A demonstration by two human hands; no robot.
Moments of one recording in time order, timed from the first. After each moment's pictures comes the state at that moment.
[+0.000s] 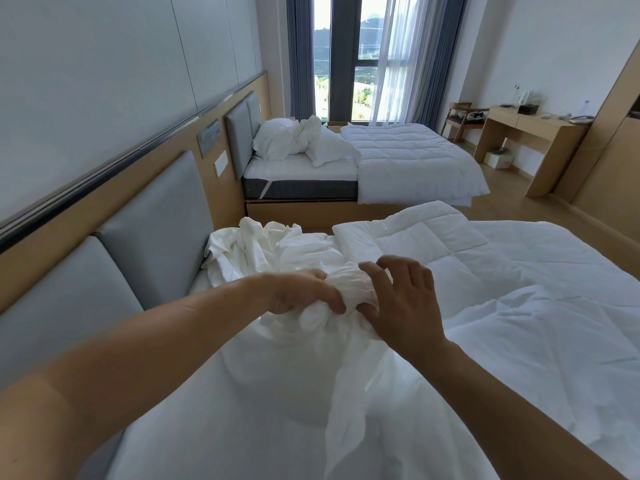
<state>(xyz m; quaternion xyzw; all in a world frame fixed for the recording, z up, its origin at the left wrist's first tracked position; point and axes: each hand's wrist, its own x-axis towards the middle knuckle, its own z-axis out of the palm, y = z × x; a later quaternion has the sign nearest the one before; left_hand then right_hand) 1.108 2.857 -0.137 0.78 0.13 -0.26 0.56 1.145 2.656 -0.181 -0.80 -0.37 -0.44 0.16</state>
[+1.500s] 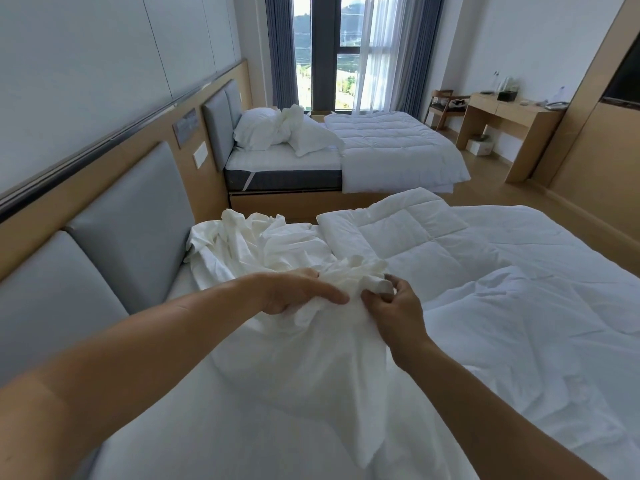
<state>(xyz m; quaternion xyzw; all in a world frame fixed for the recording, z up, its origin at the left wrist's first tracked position) 1.101 2.820 -0.146 0.75 0.12 -0.25 0.60 1.120 2.632 -0.192 -0.73 -0.04 0.07 0.68</state>
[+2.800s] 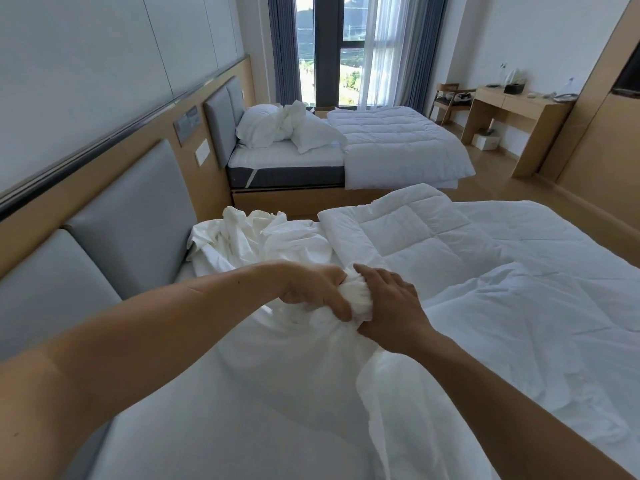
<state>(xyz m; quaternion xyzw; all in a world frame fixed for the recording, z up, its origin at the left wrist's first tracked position) 1.119 2.786 -0.133 0.85 0.05 -0.32 0.43 1.144 2.612 -0.195 -0.92 -0.33 -0.02 0.22</state>
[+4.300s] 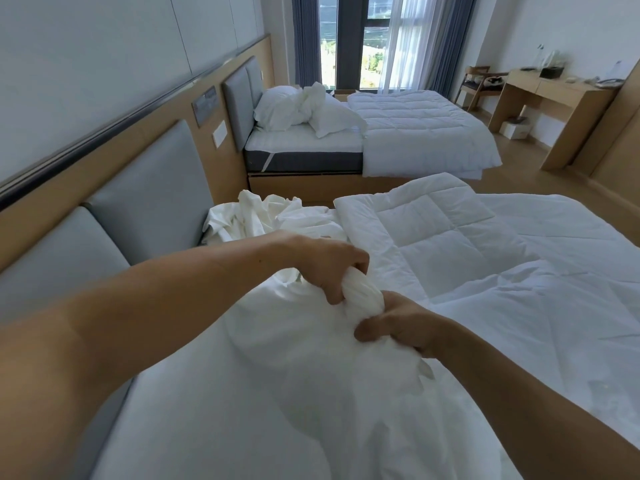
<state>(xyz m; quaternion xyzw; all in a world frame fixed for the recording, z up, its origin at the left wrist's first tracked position) 1.134 2.796 -0.119 0.97 -0.12 -0.20 0.07 1.141 2.611 -0.183 -0.68 -0.21 0.46 0.53</state>
